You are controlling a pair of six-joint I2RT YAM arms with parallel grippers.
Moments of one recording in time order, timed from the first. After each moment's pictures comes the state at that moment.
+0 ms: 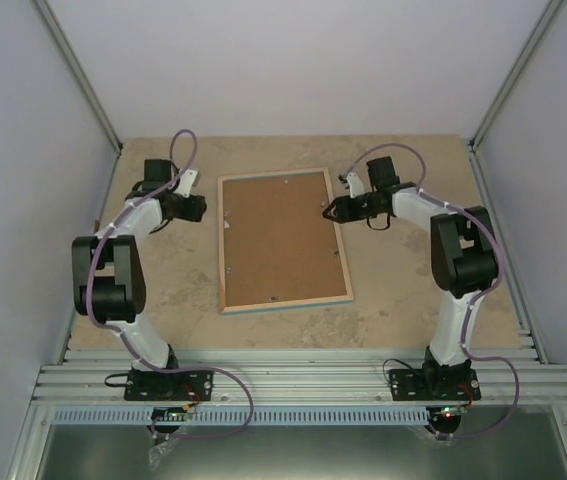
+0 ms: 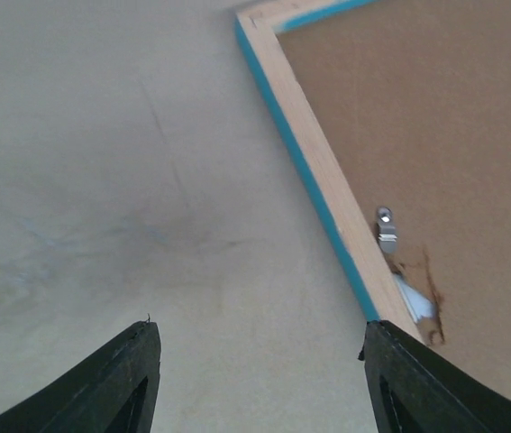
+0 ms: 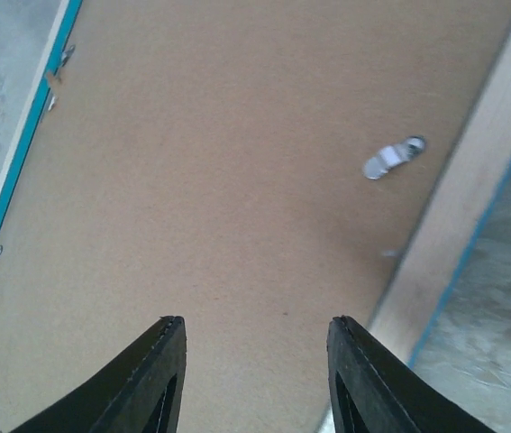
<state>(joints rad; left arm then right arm) 0.03 1.74 1.18 -0.36 0.22 0.25 0.26 1.99 1.34 -0.34 -0.63 0.05</state>
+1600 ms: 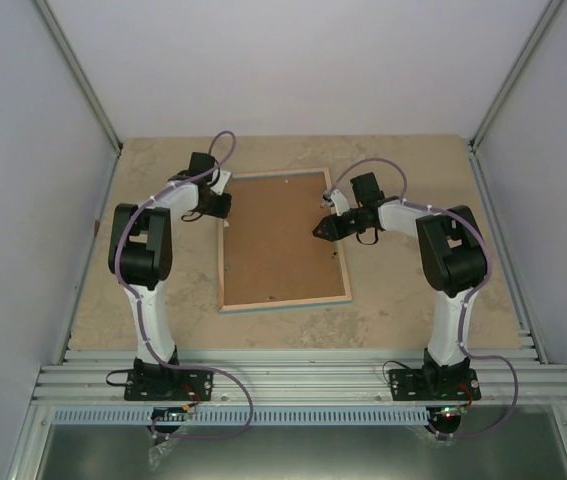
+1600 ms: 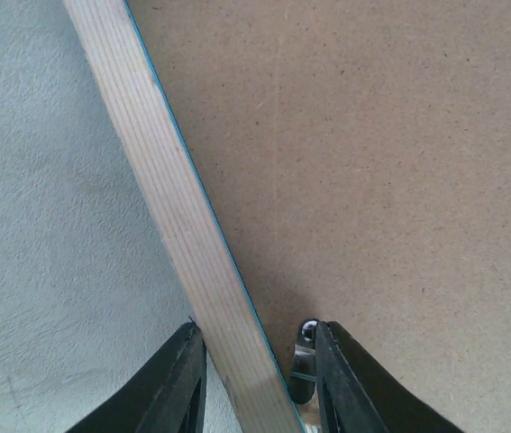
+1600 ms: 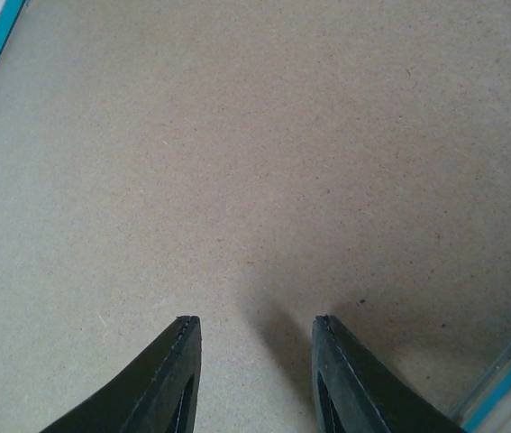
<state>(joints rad) -0.14 2.07 1.44 -0.46 0.10 0.14 0.35 2.03 1.25 -0.25 -0.62 -0.07</state>
